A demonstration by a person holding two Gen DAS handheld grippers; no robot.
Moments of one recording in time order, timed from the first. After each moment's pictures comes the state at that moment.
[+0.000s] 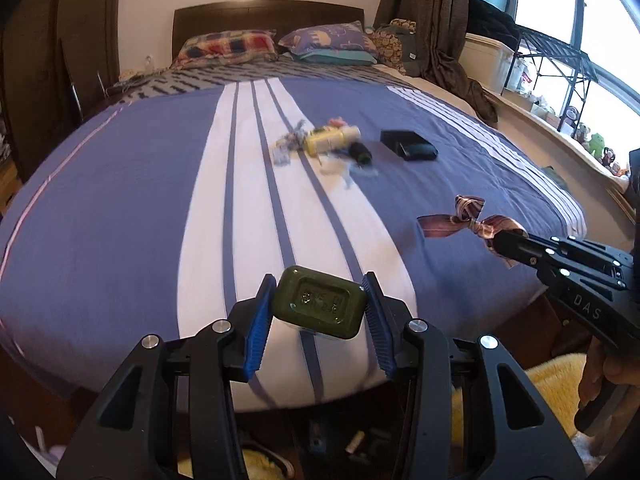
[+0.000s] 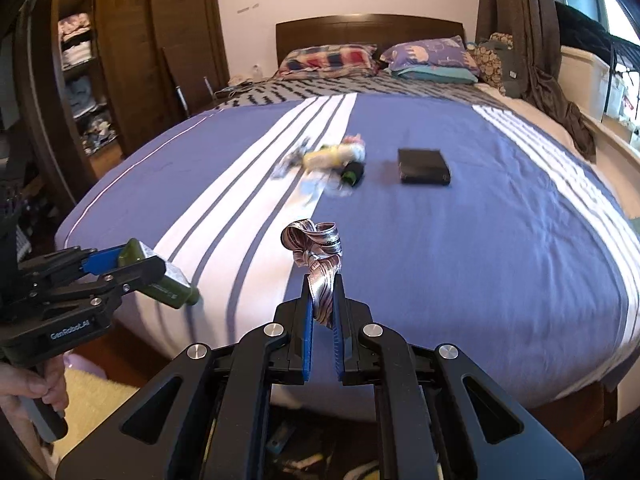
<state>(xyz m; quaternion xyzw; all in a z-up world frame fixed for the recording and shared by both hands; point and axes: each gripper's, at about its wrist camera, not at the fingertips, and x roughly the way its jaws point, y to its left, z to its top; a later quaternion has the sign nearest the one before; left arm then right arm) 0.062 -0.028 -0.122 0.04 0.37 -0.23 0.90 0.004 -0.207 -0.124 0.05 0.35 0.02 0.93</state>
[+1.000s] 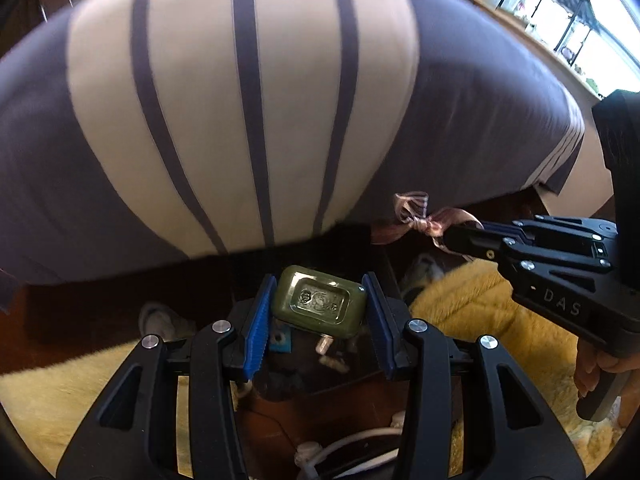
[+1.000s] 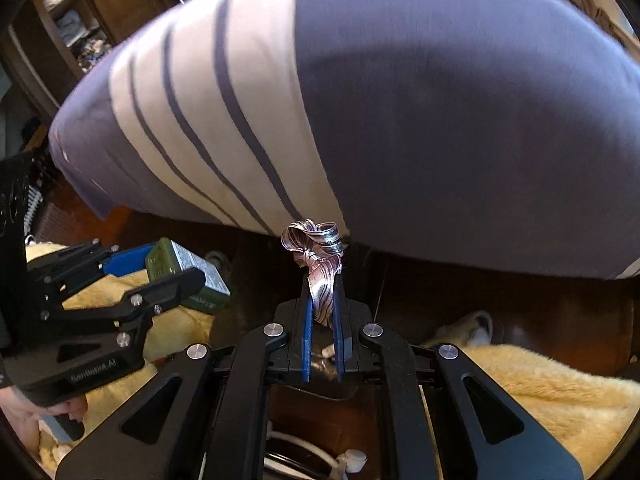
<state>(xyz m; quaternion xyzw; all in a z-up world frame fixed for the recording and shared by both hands) -0.009 -0.030 -0.303 0.05 0.52 -0.26 0.81 -0.055 -0.170 -0.295 0.08 0.53 0.06 0.84</state>
